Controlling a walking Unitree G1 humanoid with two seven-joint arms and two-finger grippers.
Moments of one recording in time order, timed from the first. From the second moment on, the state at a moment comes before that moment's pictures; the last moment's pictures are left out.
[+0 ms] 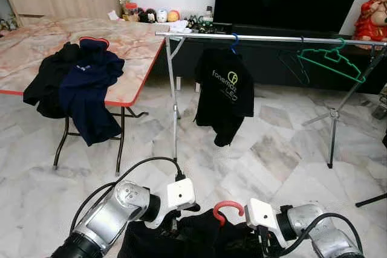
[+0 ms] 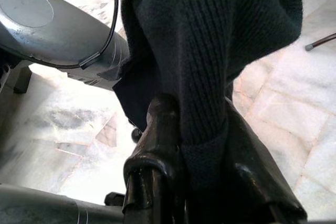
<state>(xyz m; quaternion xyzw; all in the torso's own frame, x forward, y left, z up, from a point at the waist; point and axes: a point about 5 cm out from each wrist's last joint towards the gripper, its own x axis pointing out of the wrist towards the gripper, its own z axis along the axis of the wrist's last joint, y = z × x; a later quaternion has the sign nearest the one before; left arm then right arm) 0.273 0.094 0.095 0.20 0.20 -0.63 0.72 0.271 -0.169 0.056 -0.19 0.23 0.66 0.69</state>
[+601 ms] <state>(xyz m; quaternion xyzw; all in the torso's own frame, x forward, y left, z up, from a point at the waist) 0.270 0.094 0.093 0.20 0.21 -0.64 0.71 0.272 -0.165 0.055 -0.19 0.22 0.66 0.69</state>
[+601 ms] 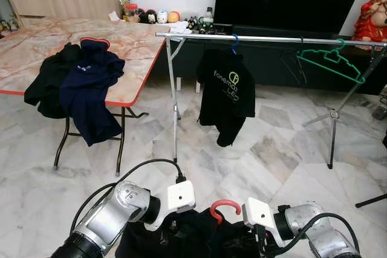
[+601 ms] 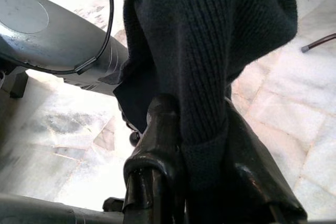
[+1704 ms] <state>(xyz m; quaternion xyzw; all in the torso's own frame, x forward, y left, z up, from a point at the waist) 0.276 0.098 0.084 0.19 0.22 -0.61 0.74 0.294 -0.158 0.080 -0.20 0.21 0.68 0.68</state>
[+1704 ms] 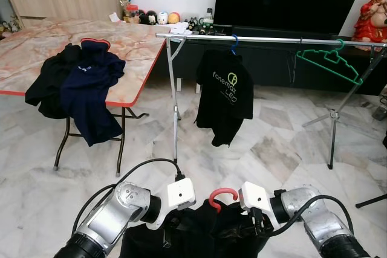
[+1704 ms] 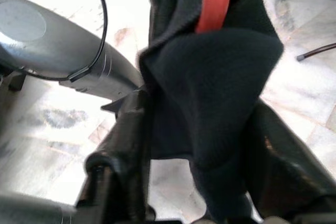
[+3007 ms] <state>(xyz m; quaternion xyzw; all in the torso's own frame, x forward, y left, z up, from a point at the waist) 0.307 0.146 0.055 0.17 0.12 -0.29 0.94 0.283 -0.233 0.000 0.04 0.27 0.02 0.96</state>
